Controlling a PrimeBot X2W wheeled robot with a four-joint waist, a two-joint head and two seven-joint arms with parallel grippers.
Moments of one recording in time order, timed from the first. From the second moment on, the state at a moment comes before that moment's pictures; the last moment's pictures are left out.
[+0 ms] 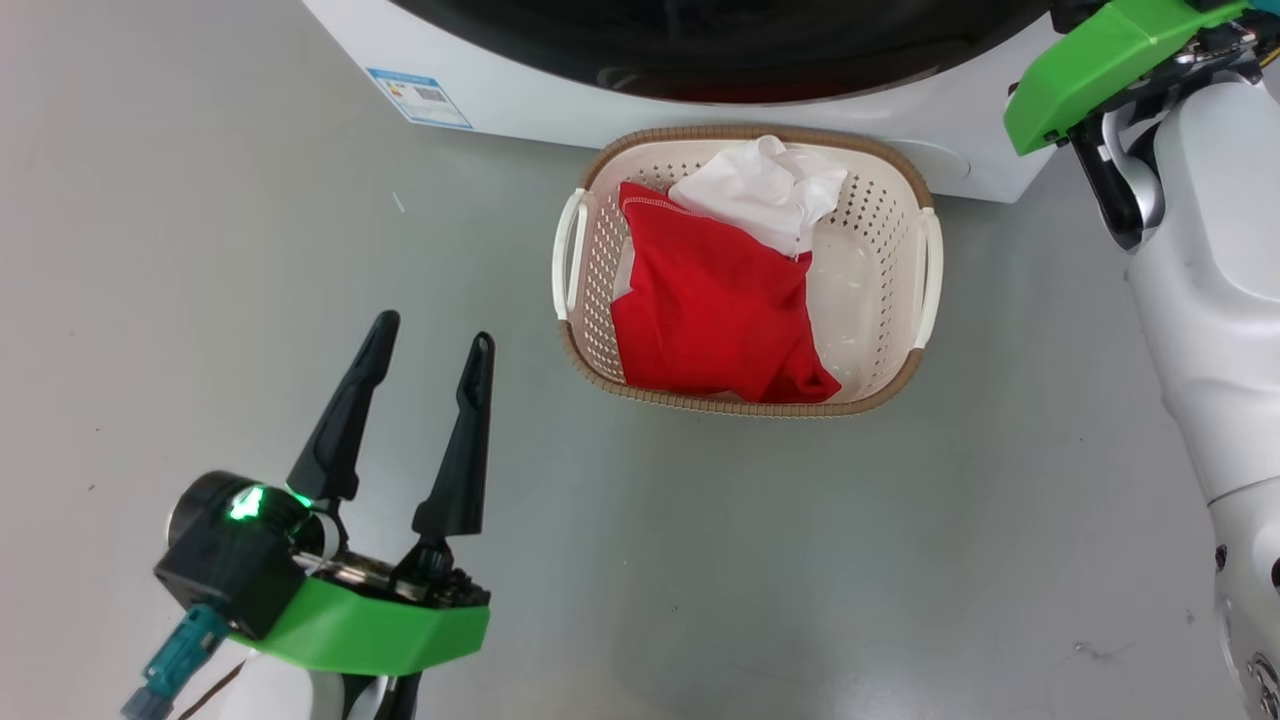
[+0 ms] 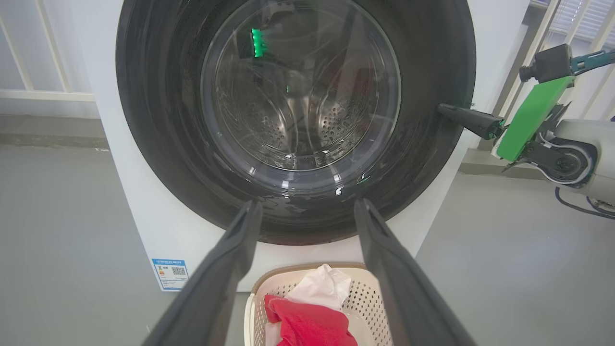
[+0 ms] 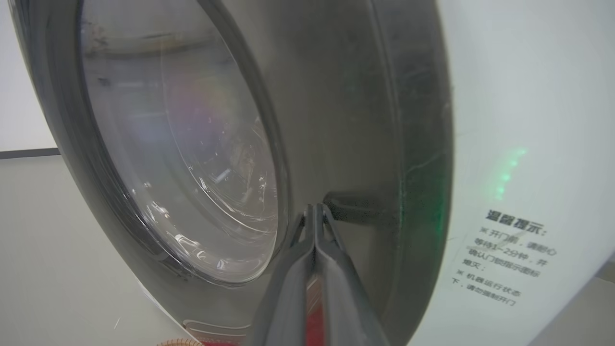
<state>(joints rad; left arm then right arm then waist) -0.27 0.05 -0.16 -0.02 -0.30 -0.12 -0.25 -1.11 -0.14 0.13 0.87 0.12 0.14 -0.24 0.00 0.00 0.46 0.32</state>
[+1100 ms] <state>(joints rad) -0.27 0.05 -0.15 0.04 -0.33 -0.12 -0.25 -0.83 -0.09 0.26 0.56 0.26 0.13 -0.26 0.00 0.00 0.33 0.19</state>
